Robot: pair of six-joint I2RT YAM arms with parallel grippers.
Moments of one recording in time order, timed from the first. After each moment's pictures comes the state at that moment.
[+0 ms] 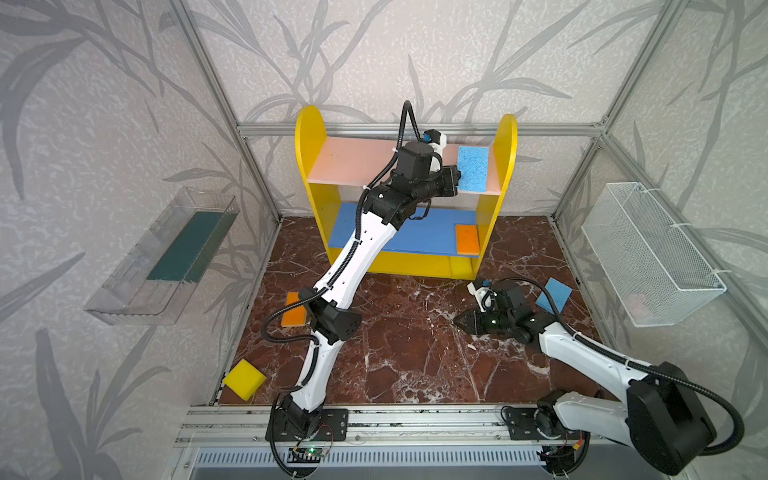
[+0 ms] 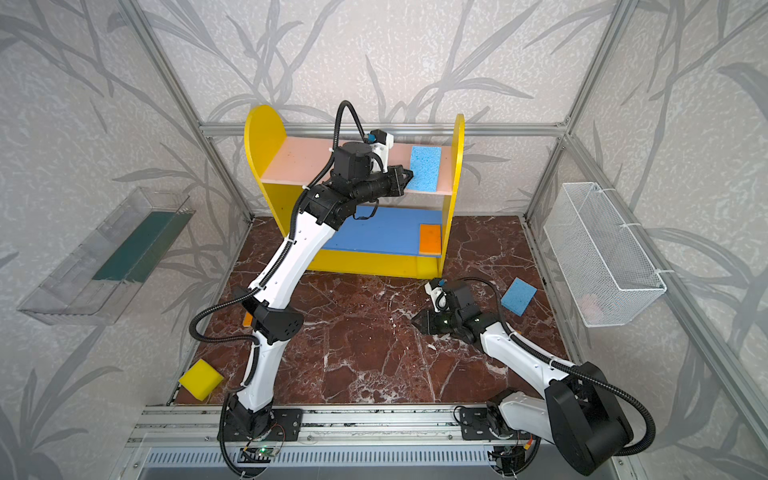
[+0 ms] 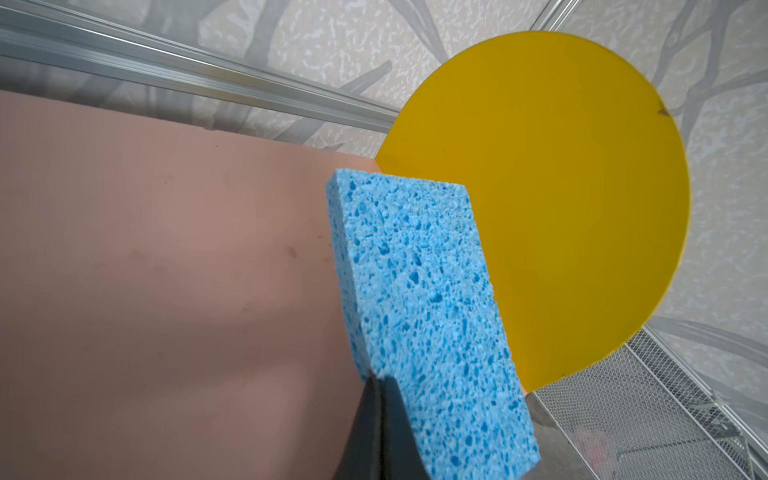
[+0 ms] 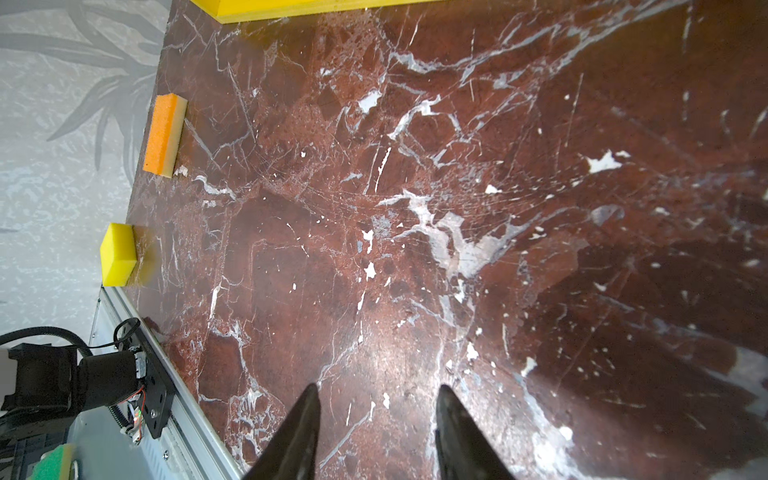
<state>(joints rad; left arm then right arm) -0.63 2.22 2.71 -0.70 0.17 -0.49 0.46 1.20 0.58 -0.21 -0.43 0.45</state>
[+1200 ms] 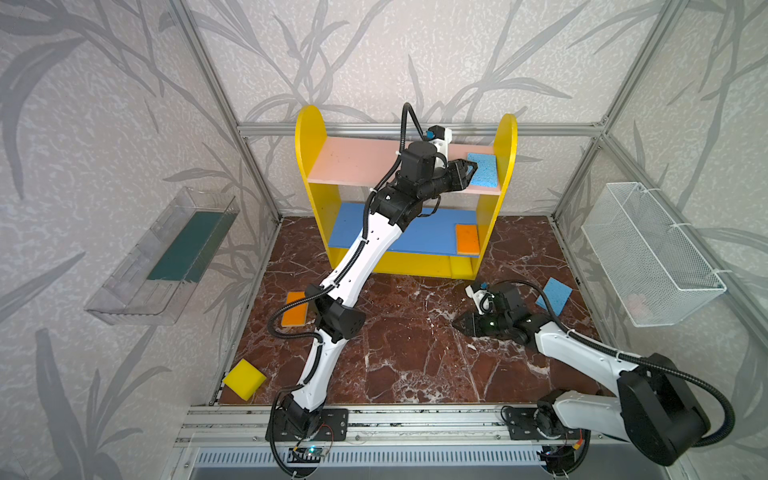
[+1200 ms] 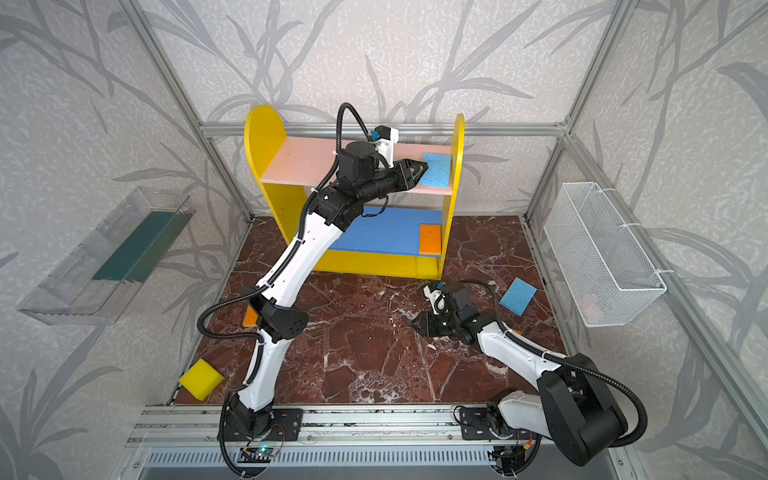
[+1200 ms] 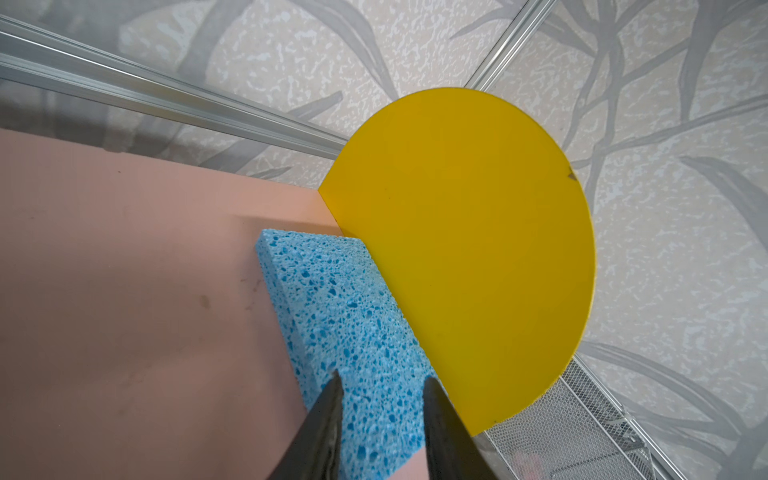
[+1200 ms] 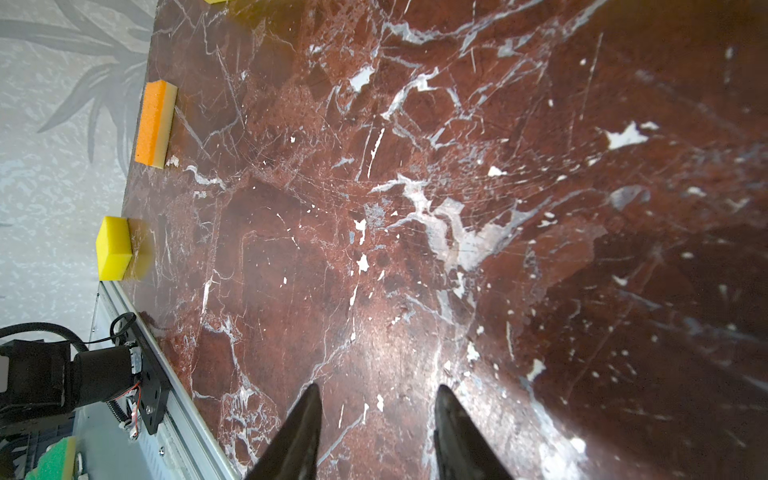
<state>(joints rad) -0.63 2.25 2.72 -0.54 0.23 -0.60 0.46 1.24 0.54 -0.16 -0.45 0.45</state>
